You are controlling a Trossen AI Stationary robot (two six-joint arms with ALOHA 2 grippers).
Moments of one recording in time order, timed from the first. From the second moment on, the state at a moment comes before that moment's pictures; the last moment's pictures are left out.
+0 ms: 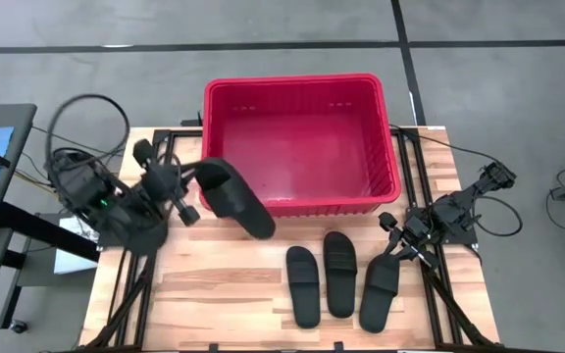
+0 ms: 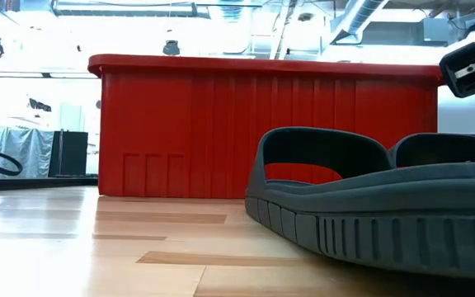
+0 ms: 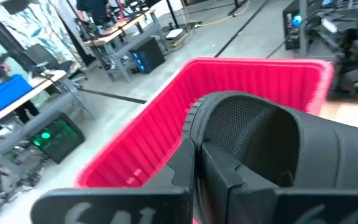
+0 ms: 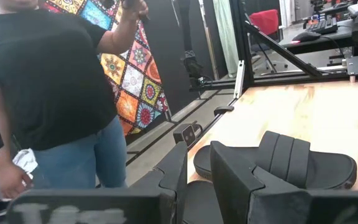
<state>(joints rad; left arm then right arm) -0.61 1.38 1.92 -1.57 -1.25 -0.67 0.56 0.03 0.02 0.01 -0.10 0.23</state>
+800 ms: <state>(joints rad) -0.19 1.24 1.92 -1.48 -1.23 -0.14 0.56 0.03 0.01 0.01 -0.10 0.23</state>
